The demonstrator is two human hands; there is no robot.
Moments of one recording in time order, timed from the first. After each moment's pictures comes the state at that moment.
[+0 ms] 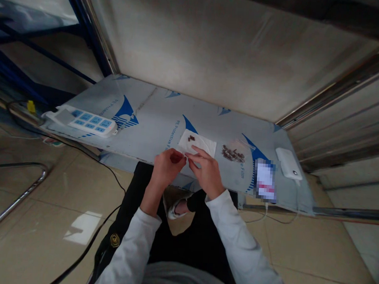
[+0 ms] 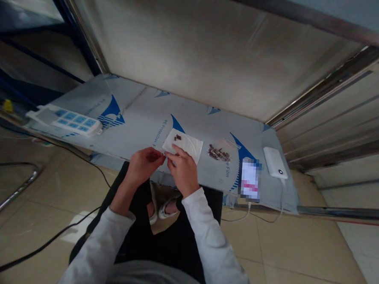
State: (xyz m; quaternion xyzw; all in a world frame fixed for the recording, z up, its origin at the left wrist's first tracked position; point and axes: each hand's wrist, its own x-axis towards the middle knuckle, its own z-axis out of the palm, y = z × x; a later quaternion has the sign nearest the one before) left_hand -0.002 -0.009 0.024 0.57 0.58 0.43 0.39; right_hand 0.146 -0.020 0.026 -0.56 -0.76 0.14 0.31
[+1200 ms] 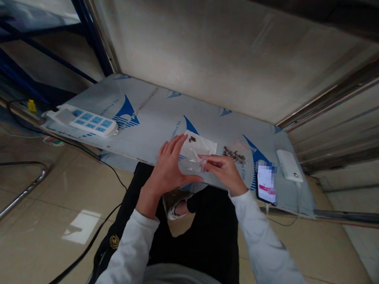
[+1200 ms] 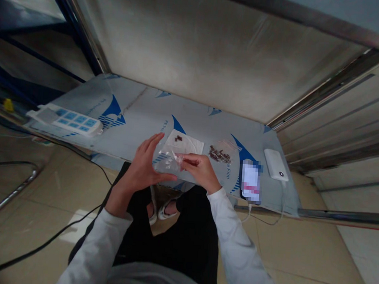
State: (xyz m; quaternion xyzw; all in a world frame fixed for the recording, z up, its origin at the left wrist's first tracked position) left_hand -0.010 -0.012 0.036 0.72 0.45 0.45 0.27; right_hand 0.192 -0.013 0.040 -0.49 -0.61 0.48 0.39
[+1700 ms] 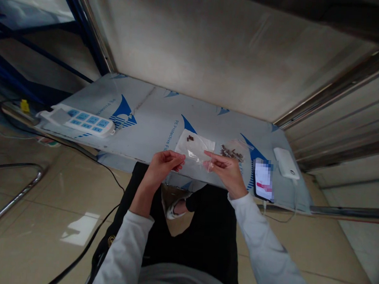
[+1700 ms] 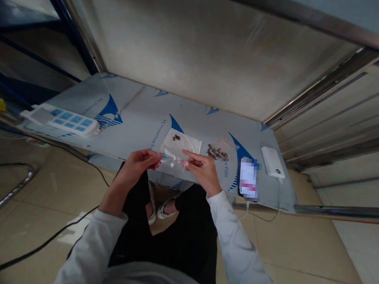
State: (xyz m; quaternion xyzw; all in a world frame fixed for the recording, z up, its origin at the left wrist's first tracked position) left_hand -0.009 -0.009 0.021 0.39 0.45 0.46 0.66; right_hand 0.196 -0.023 0.035 -0.53 -0.54 0.46 0.46
